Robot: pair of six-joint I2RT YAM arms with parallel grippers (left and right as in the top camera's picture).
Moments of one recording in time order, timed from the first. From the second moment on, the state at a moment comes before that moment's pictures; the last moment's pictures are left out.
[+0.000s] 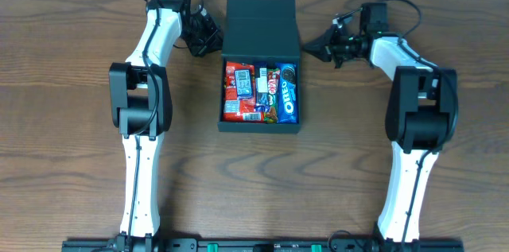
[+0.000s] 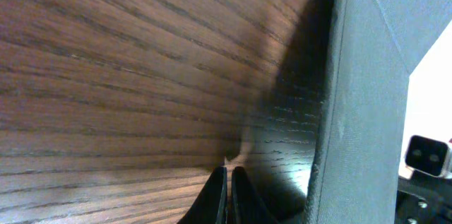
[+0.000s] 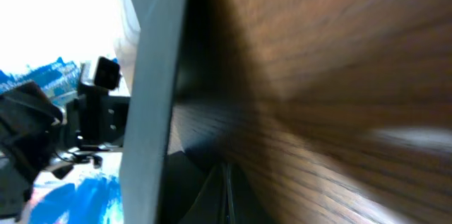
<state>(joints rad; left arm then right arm) -0.10 2.61 2.24 -0.94 0.64 -0.67 0.01 2.40 1.67 -0.33 -0.95 0.74</state>
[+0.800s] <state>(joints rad) -0.10 2.61 2.24 -0.84 0.74 -0.54 0.03 2.45 1.67 0.11 -1.19 0.66</state>
